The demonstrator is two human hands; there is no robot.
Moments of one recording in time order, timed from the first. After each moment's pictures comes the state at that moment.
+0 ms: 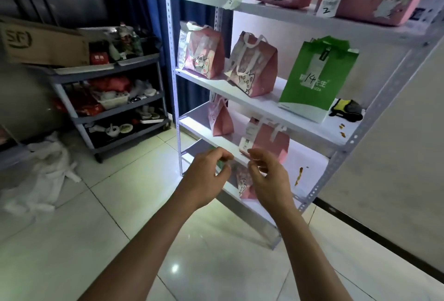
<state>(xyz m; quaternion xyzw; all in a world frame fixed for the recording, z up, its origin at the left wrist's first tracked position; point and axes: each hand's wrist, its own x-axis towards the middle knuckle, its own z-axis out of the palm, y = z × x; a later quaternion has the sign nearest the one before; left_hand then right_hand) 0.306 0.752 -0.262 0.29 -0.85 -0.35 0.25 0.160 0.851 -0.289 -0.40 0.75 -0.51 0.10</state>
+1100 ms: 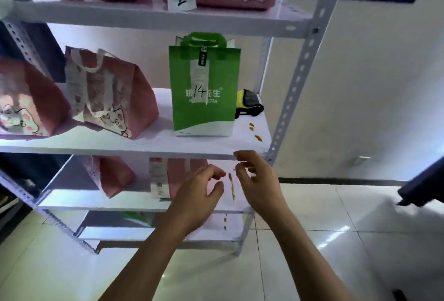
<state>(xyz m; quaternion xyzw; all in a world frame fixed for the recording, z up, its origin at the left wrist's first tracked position) 0.012 0.657 -0.283 0.04 -0.90 -0.42 0.09 -0.063 0.810 -0.293 -0.18 0.85 -0.50 -0.03</state>
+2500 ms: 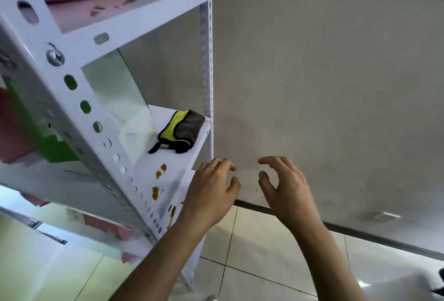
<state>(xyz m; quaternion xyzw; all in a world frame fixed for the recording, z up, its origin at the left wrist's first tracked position) -0.356 0.904 -0.313 0.14 -0.94 -0.27 0.17 -0.438 1.065 -0.302 -0.29 0.89 -0.36 -0.04</state>
